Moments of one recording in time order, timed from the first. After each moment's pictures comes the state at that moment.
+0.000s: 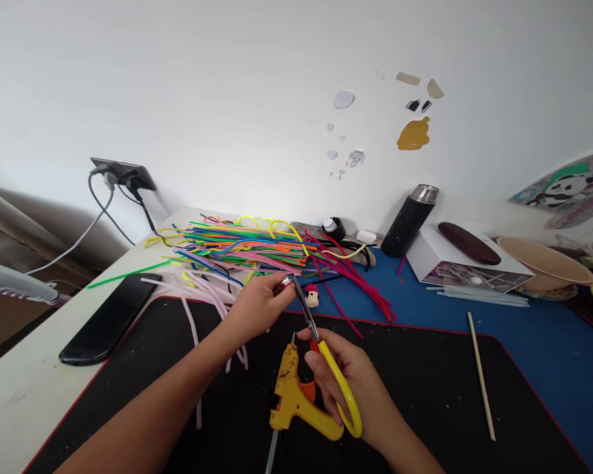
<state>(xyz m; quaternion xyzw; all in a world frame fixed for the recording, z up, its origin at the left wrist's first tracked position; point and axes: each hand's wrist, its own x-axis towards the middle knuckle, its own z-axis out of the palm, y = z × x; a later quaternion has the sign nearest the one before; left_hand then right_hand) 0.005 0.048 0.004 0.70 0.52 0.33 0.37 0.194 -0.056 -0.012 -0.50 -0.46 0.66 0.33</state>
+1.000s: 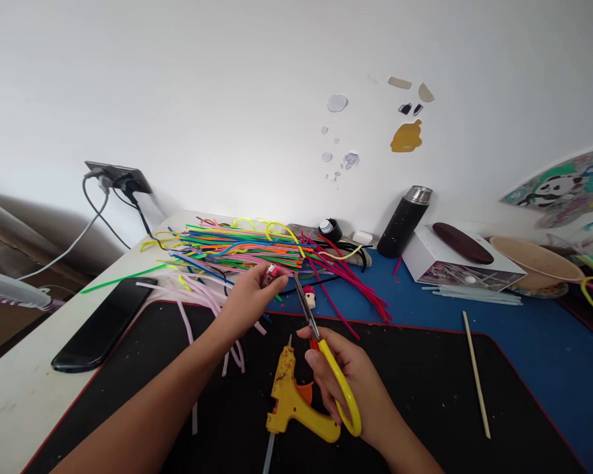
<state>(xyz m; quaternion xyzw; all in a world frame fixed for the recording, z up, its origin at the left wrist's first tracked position) -0.004 0.060 -0.007 0.61 0.52 0.42 0.43 0.197 -0.054 -0.011 -0.50 -0.46 0.65 0.34</state>
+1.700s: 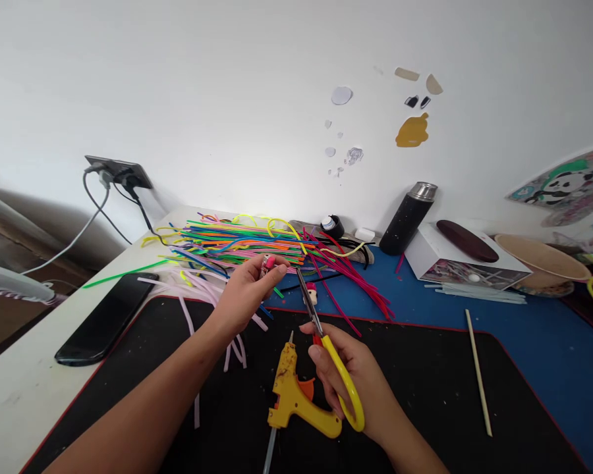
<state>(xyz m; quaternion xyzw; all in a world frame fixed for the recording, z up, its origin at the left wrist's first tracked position) -0.005 0.055 -0.002 0.52 0.43 0.49 0.55 0.199 -0.054 -0.010 -0.50 -0.46 0.65 0.34</state>
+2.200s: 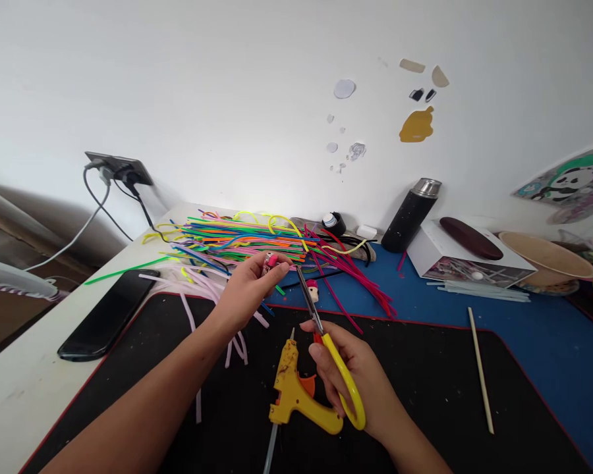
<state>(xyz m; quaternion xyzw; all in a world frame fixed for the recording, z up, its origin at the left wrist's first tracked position) -0.004 0.052 0.002 0.52 0.44 0.48 0.55 0.198 -0.054 -0.013 -0.50 -0.46 0.65 0.34</state>
